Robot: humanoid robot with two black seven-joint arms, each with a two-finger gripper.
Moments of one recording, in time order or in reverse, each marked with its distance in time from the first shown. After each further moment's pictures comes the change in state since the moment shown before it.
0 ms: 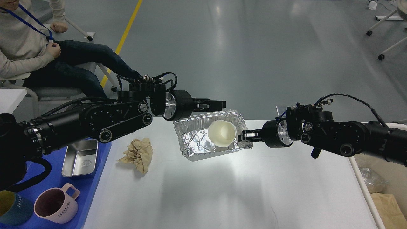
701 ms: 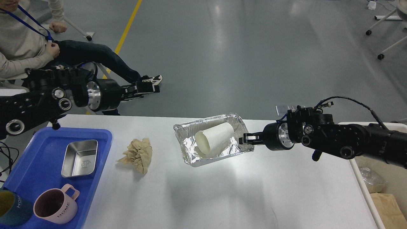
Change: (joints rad) left arm 0.073 0.521 -0.031 -0.211 -0.168 -0.104 0.003; right arm -0.014 -0.001 -0.004 -0.002 0.000 0.002 0.000
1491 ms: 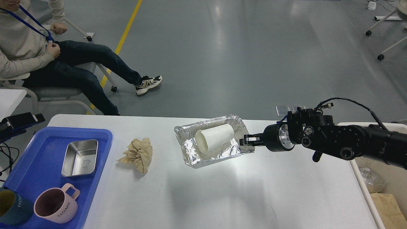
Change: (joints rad) left arm 0.295 0.713 0.023 -0.396 -0.082 0.248 -0.044; right arm -0.003 0.000 -0.005 -0.001 -0.001 0.000 0.000
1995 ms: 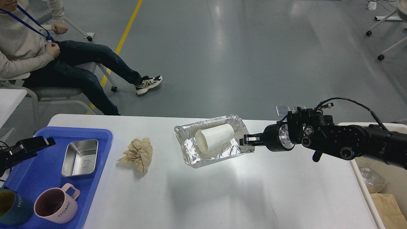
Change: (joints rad) left arm 0.091 -0.063 0.009 -0.009 0.008 -0.001 -0.006; right arm 0.000 0.000 -0.001 0.000 0.000 0.000 0.000
